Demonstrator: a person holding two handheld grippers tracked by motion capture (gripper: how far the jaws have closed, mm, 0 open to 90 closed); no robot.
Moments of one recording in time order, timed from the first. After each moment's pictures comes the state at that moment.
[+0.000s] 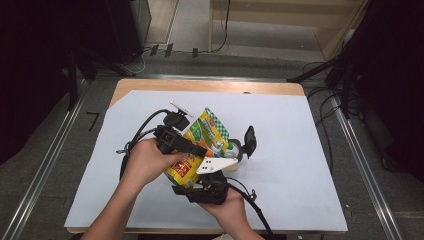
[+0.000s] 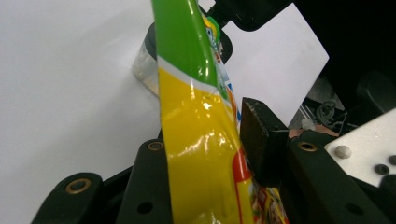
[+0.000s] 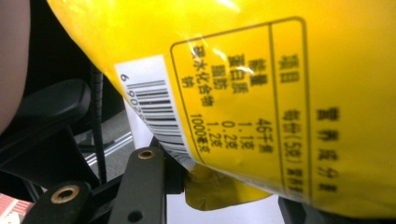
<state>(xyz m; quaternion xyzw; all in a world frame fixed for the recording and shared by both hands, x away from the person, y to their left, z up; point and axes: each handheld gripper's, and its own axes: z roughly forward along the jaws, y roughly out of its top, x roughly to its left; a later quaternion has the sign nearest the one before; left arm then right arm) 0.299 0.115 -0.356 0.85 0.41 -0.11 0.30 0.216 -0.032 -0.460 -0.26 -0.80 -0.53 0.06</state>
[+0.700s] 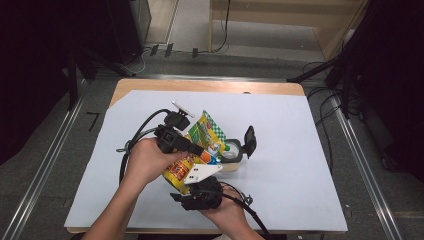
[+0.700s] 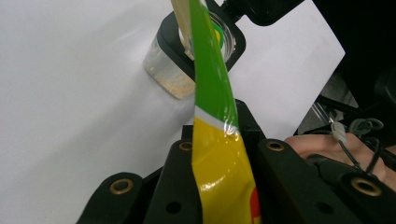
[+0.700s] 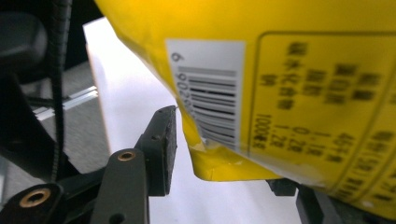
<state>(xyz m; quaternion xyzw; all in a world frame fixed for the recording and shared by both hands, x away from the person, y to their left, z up) 0.302 0.113 -0.358 0.86 0.42 -0.10 0.28 0.203 -0.015 -0.459 -0.22 -0.86 -0.46 -0.02</state>
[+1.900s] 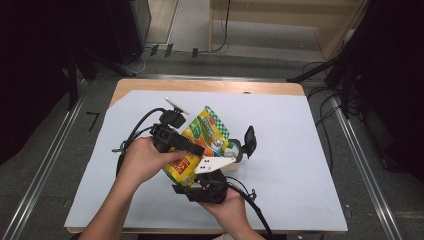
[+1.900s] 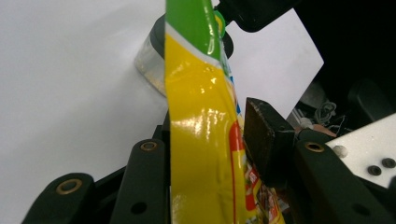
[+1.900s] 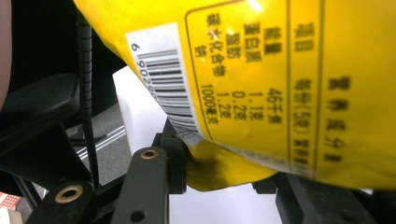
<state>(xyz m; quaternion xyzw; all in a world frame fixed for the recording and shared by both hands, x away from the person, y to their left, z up) 0.303 0.124 -0.352 0.84 0.44 -0.13 0.30 0.216 -0.031 -0.455 -0.26 -0.81 -0.52 0.05</state>
